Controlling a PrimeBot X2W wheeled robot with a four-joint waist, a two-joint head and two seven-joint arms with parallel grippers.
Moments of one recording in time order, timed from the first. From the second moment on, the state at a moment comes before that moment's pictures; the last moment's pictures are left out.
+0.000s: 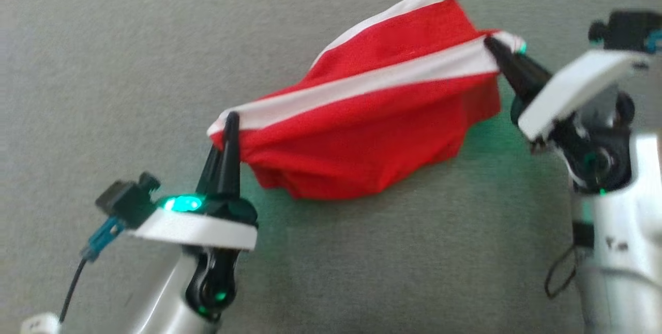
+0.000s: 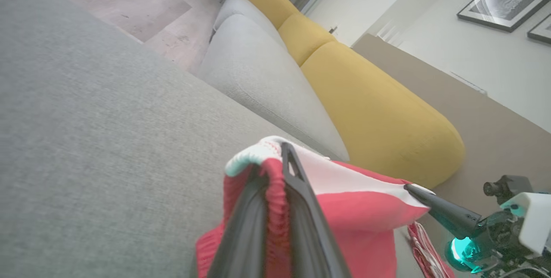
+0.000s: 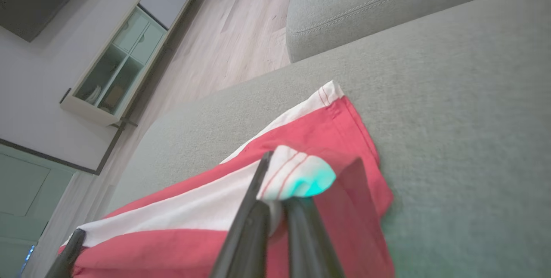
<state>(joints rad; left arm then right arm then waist) -0.25 0.19 -0.46 0.11 -0.93 -0.13 -0.22 -0.46 -0.07 0.00 0.07 0.65 0.12 0.70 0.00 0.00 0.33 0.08</state>
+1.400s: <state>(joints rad) -0.43 0.11 -0.47 0.44 -0.80 -0.08 -0.26 -0.75 -0.20 0.22 0.45 0.58 0.12 0.49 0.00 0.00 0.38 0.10</state>
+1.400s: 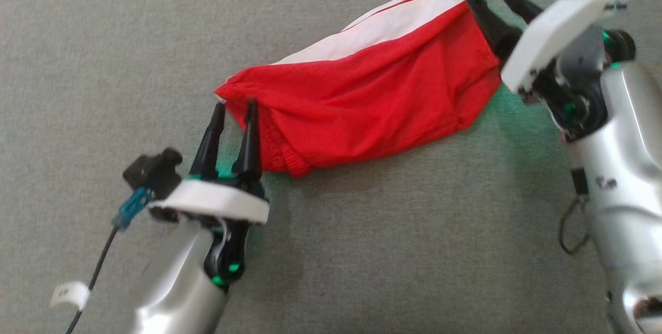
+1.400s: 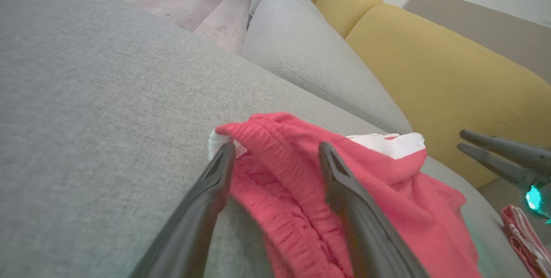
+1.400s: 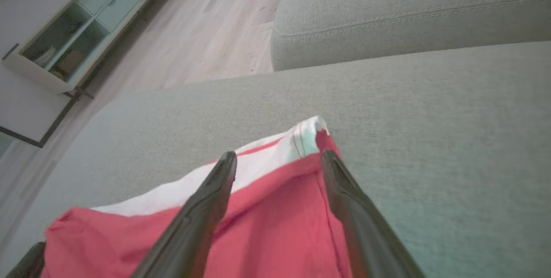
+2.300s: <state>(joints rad) -0.16 0.05 -0.25 -0.03 -0.29 -0.05 -0.26 -0.78 -0.09 0.00 0.66 0.10 0.12 0.42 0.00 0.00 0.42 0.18</state>
